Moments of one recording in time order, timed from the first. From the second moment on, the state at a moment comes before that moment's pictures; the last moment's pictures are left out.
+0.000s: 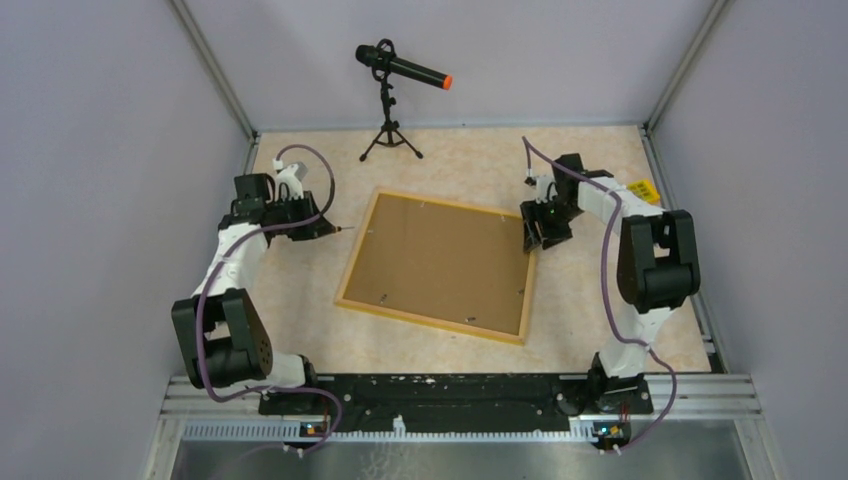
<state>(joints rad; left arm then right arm) 0.20 1.41 0.99 -0.47 0.65 0.03 0.14 1.84 1.29 -0.77 -0.32 -0.14</state>
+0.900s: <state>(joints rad) -0.08 1.50 1.20 -0.62 0.50 0.30 0.12 2.14 1.68 -0.81 -0.25 -0.22</state>
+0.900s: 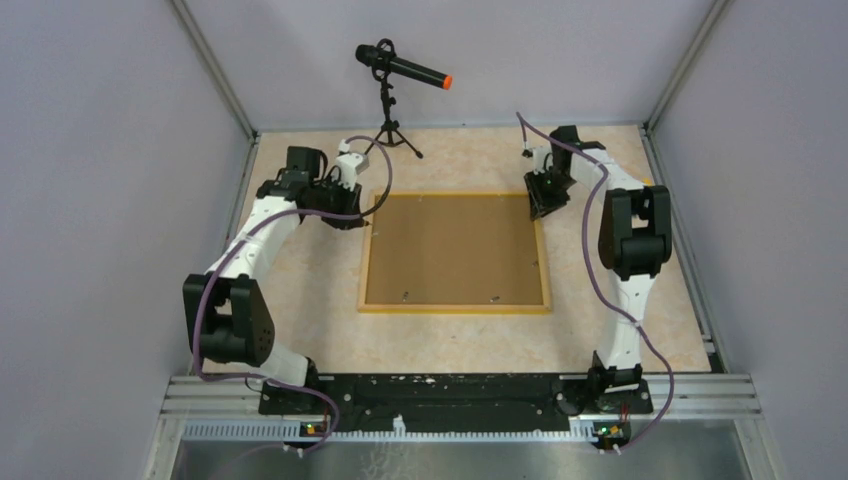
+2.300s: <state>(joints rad) -0.34 1.86 1.57 -0.94 0.08 0.92 0.08 1.96 1.36 -0.81 -0.43 -0.17</state>
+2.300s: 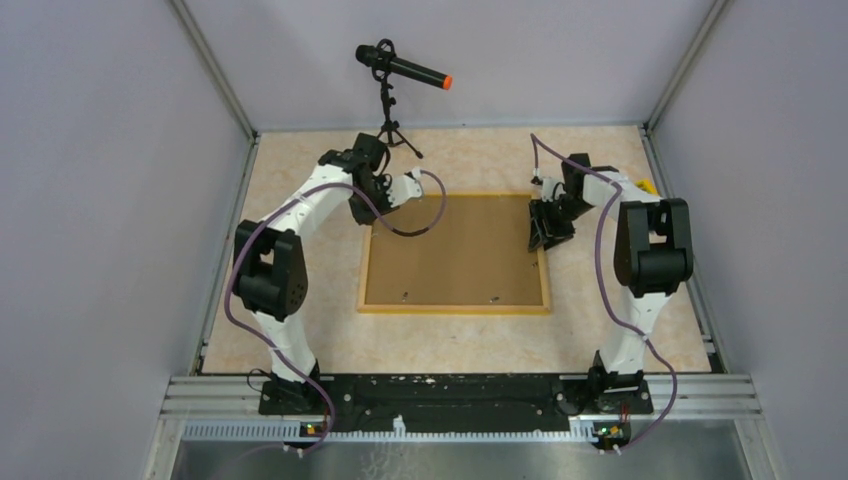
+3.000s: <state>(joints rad) -0.44 1.85 1.52 -0.93 -0.08 1.03 0.08 1.96 1.36 -0.81 -0.42 -0.17</state>
